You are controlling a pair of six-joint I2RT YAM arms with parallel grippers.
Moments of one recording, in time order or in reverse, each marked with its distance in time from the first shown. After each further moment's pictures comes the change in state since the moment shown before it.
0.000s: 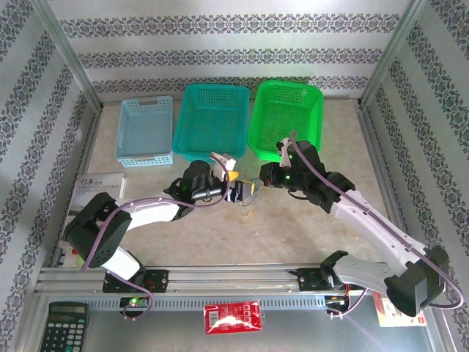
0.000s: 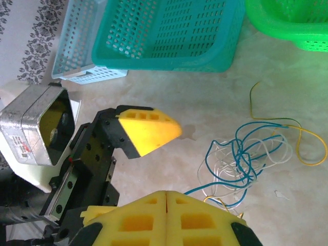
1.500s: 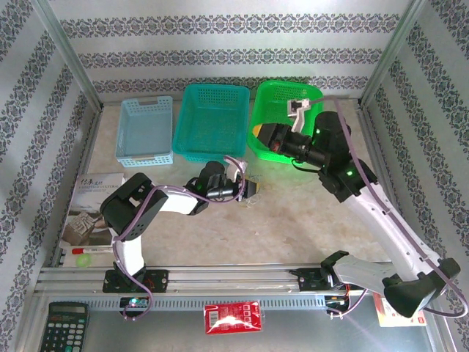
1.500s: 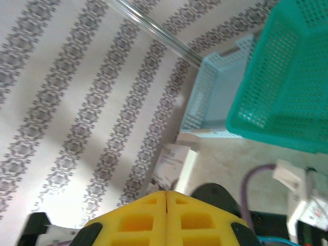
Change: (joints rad) left arm -0.008 0.304 0.087 0.167 0.073 -0.090; right arm -0.068 0.006 0.298 0.215 -0.233 0.224
